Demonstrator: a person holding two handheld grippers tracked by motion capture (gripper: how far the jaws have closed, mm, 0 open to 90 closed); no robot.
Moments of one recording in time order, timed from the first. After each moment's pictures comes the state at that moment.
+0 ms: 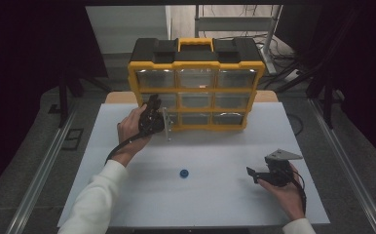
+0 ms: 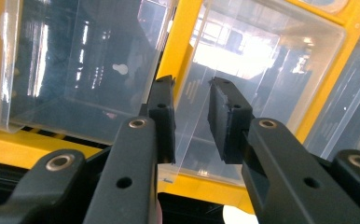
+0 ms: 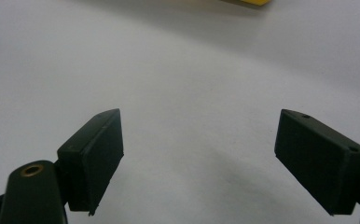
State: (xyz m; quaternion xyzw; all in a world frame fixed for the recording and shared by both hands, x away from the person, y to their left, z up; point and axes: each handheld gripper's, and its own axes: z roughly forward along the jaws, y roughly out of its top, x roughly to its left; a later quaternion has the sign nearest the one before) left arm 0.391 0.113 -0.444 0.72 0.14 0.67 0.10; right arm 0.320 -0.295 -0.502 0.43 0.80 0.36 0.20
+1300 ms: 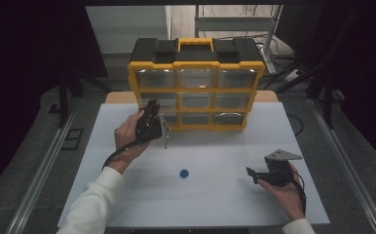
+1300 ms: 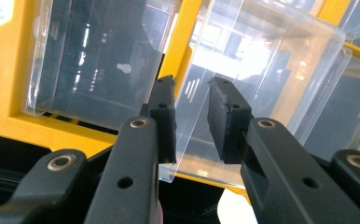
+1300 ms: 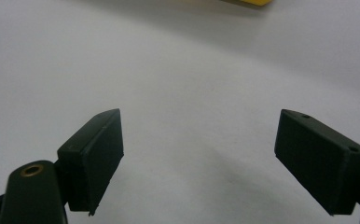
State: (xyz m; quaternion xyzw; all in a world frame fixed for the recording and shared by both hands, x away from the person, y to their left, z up) left arm 0.367 0.116 -0.442 0.72 0.14 0.67 0.12; right arm 0.319 -0.294 -0.501 0.43 0.80 0.36 0.20
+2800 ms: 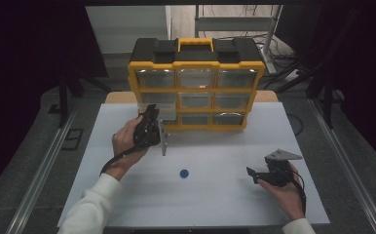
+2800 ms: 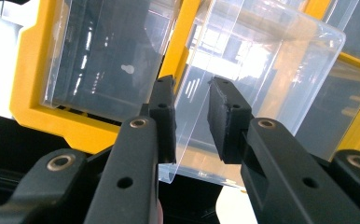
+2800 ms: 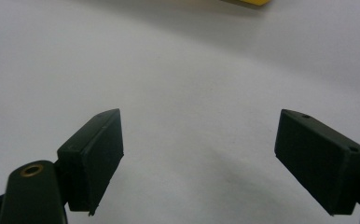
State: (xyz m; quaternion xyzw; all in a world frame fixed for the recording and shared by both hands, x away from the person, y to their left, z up) left arm 0.347 0.117 -0.444 0.72 0.14 0.67 0.13; right arm 0.319 -0.294 -0.501 0.43 0.80 0.36 0.20
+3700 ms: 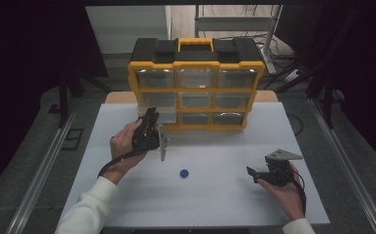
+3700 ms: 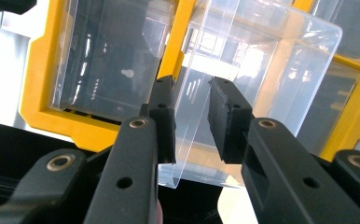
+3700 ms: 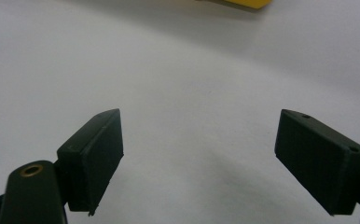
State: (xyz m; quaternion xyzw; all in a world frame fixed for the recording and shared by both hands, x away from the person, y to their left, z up) left arm 0.334 0.117 -0.443 0.73 0.12 0.67 0.12; right arm 0.319 -0.294 -0.500 0.43 0.80 0.36 0.20
